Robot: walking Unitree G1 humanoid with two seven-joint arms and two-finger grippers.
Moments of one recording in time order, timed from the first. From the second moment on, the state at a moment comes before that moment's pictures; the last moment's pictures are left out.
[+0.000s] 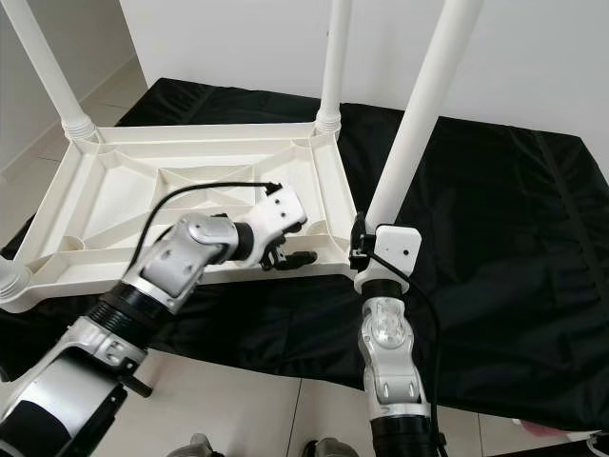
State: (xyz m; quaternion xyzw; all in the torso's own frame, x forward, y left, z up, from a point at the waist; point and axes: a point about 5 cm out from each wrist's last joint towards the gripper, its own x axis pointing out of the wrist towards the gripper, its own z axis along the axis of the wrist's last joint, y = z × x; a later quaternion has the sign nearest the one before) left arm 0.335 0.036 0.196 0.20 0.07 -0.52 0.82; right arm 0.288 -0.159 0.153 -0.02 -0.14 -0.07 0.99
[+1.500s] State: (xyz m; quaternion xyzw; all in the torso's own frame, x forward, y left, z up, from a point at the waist) left arm 0.330 0.103 0.198 0.02 -0.06 -0.41 0.91; right arm 0.318 -0.165 0.180 0.01 -0.19 0.04 0.98
